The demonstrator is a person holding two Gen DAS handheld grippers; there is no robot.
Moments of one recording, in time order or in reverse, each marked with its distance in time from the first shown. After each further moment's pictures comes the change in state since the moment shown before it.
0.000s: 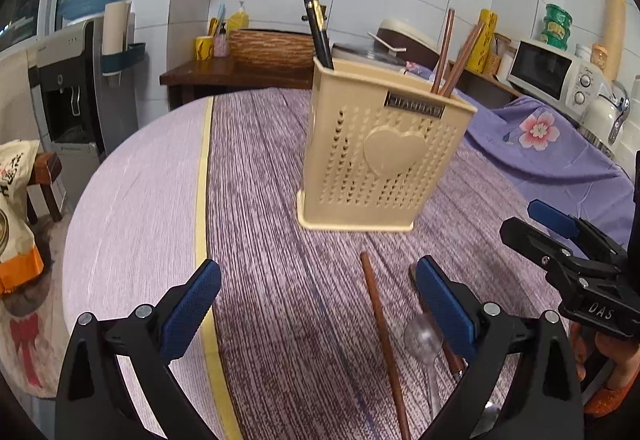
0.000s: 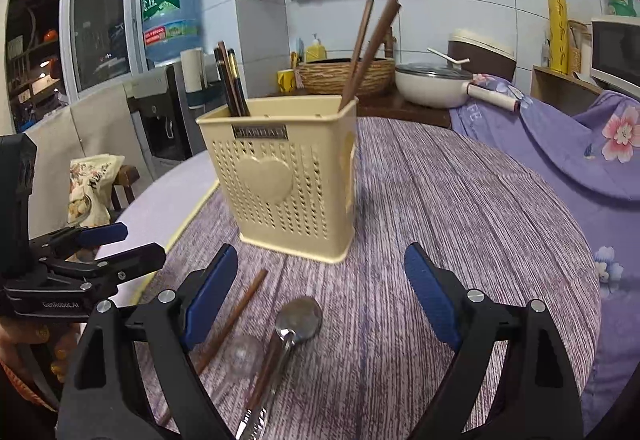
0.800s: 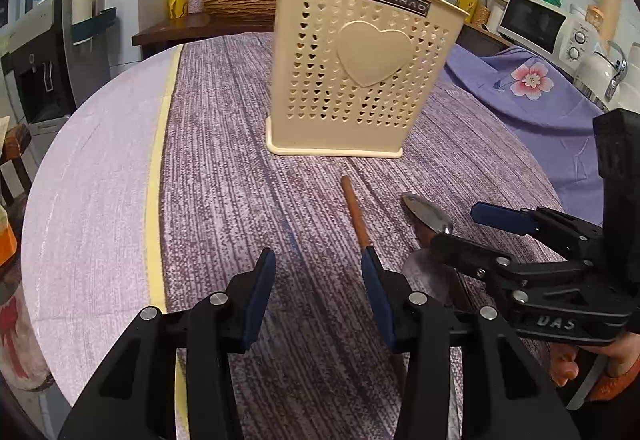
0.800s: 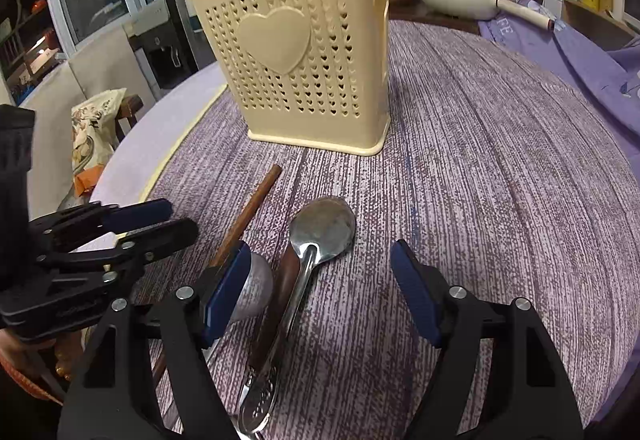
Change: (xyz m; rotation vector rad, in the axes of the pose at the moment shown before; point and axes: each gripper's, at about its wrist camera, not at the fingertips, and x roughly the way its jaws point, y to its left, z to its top) left arm 0.032 -0.011 -0.032 0.037 0.160 -0.045; right arm 0.061 0.013 -0.045 0.031 0.308 0.079
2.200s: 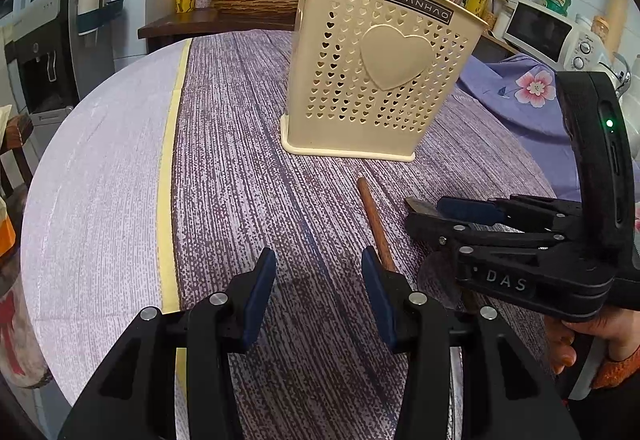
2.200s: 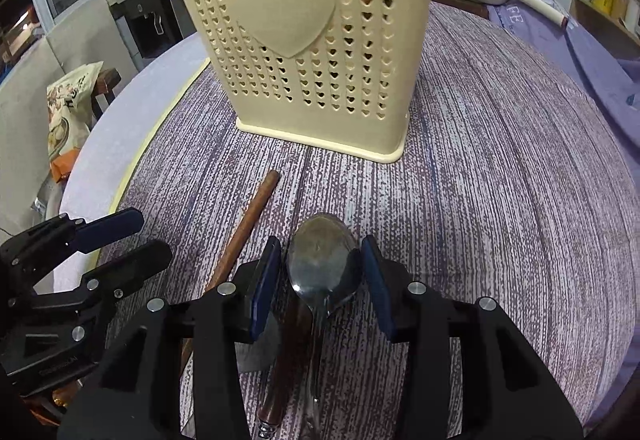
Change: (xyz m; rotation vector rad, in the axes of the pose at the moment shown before) left arm 0.003 0.010 0.002 -0.028 0.004 -0.010; right arm 0.037 0.018 0.025 -0.042 0.124 -0.069
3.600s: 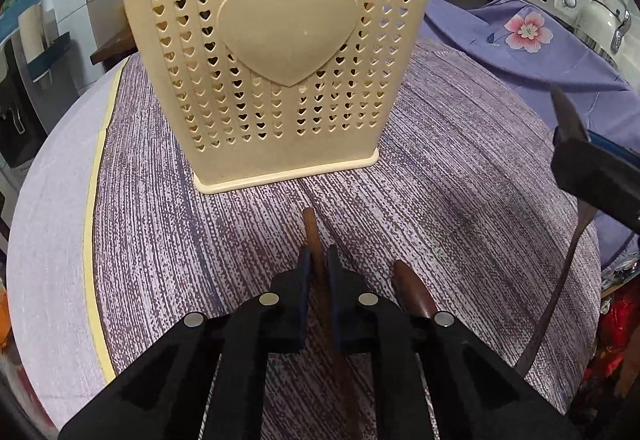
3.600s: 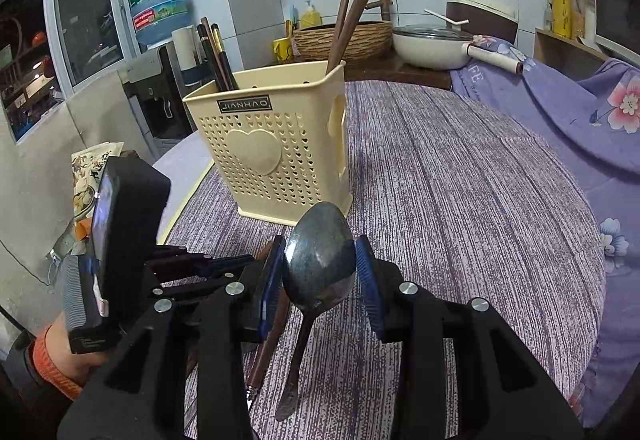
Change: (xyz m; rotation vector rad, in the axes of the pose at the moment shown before) left arm 0.061 -0.056 0.037 0.178 0.115 0.033; right arm -0.101 -0.043 -0.010 0.071 -0.301 0.035
